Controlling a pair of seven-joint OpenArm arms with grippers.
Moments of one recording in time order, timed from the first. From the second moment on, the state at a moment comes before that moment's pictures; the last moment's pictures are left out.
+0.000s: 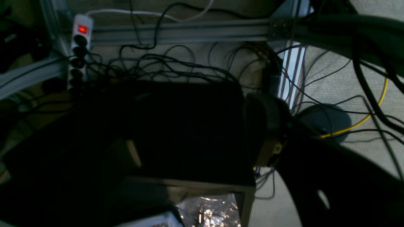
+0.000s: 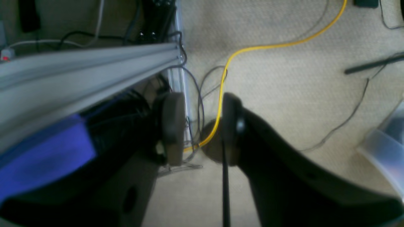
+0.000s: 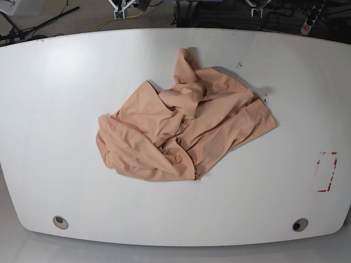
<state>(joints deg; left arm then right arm) 29.1 -4.6 -9.2 43.6 7.0 -2.9 -1.0 -22.8 -1.8 25.1 34.9 -17.1 19.2 5.9</state>
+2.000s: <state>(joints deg) 68.4 -4.8 -12.2 114.5 -9.2 -3.3 0.1 -55.9 12.6 11.5 110.4 26.8 22.7 -10.0</state>
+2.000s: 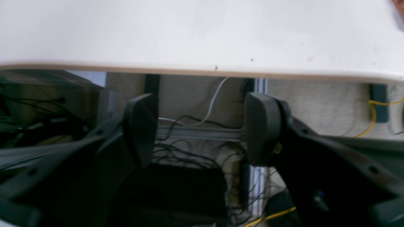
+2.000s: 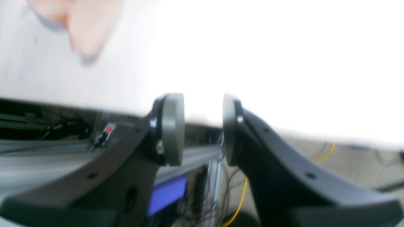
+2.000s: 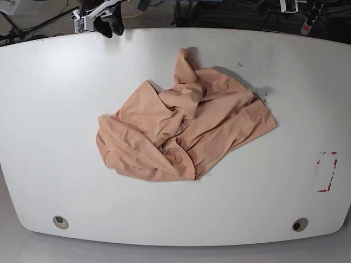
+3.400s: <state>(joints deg) 46.2 -15.6 -14.3 114.1 -9.2 -3.1 12.2 -13.1 11.9 8.6 103.7 24.7 23.1 -38.3</state>
